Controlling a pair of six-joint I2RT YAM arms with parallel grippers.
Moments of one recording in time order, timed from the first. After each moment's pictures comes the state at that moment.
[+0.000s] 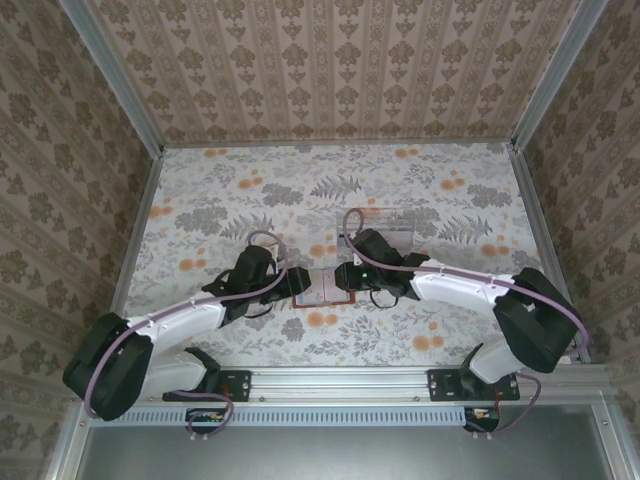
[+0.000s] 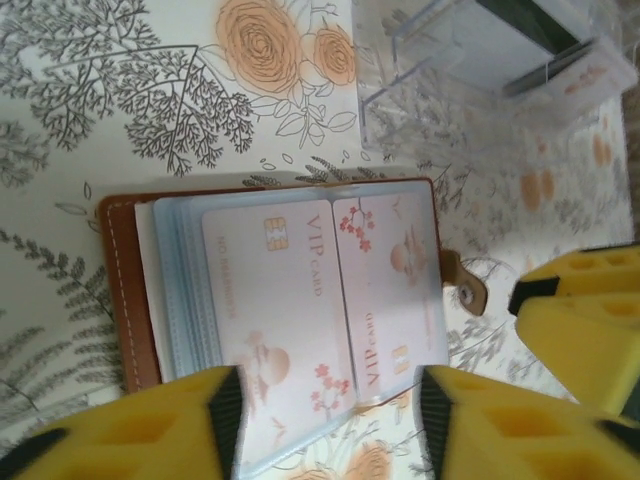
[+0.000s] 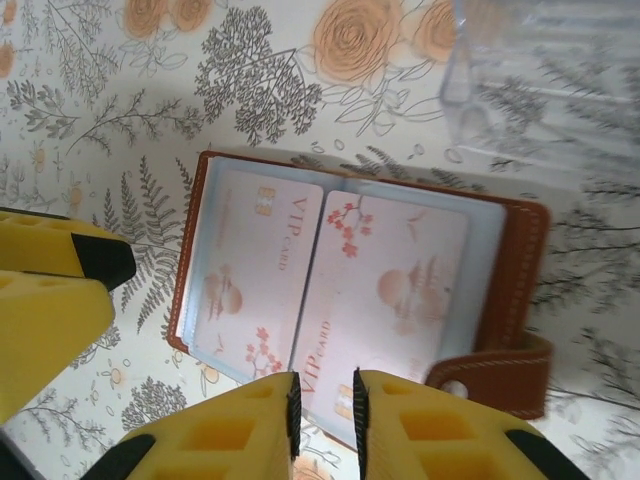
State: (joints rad) left arm -0.67 1.20 0.42 0.06 0.29 -0.81; right arm 0.76 1.52 0.81 -0.17 -0.14 0.67
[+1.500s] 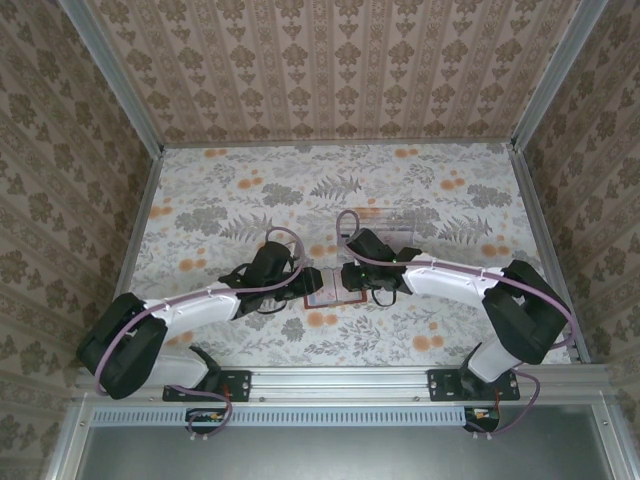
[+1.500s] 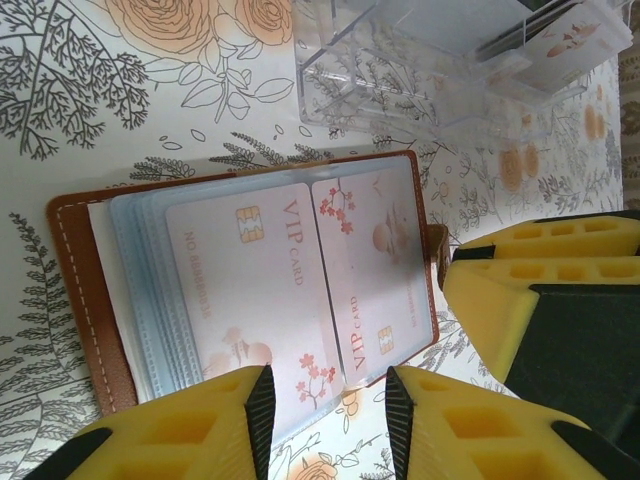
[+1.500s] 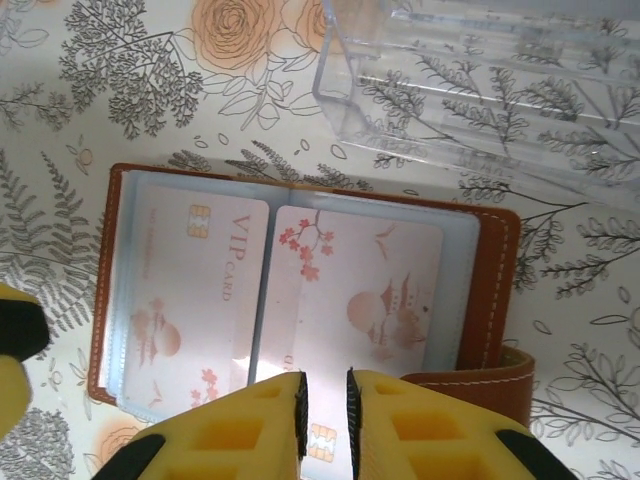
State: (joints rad) left arm -0.77 1.31 0.52 0.06 0.27 -0.88; right arm 0.75 1.56 0.88 -0.34 0.01 0.60
